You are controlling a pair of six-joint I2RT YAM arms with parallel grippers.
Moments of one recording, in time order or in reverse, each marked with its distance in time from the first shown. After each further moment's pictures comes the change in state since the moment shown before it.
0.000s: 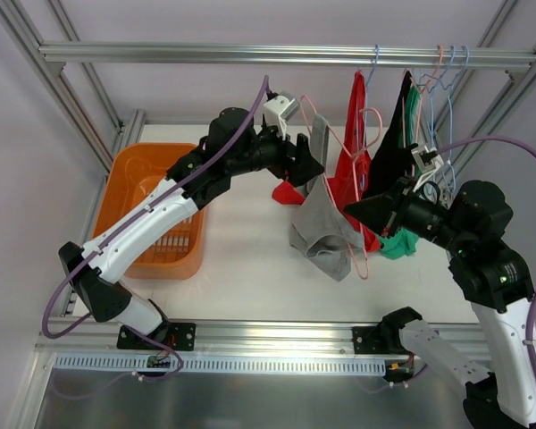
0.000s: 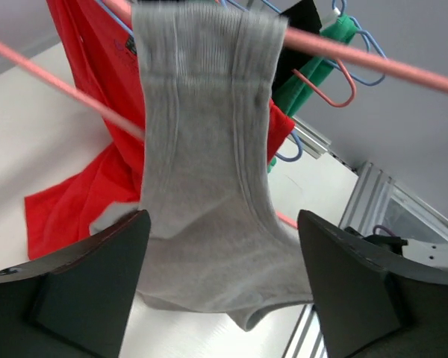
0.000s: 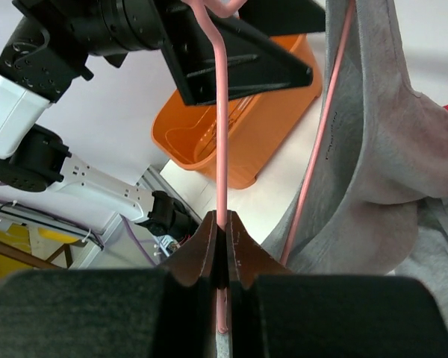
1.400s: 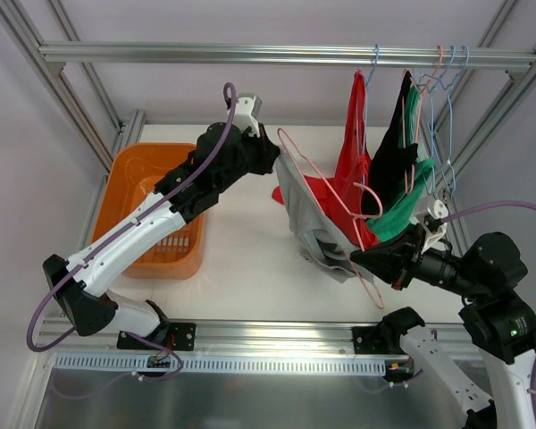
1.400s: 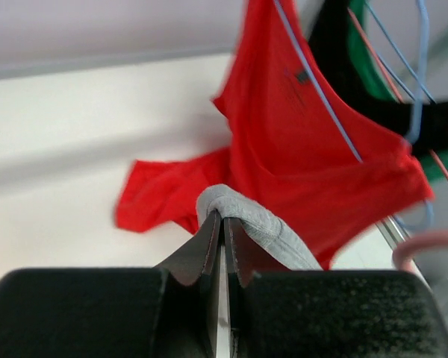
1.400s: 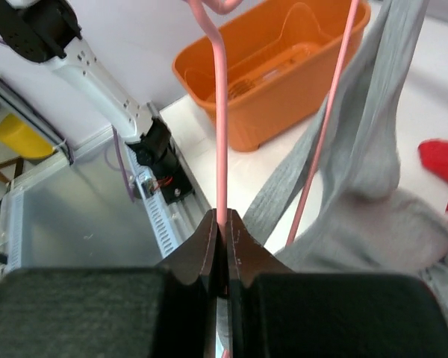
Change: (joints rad) left arm 0.000 -0.109 -0.146 0.039 -0.507 -0.128; right arm 0.000 -0.278 -0.179 -0.068 -0.227 -0.288
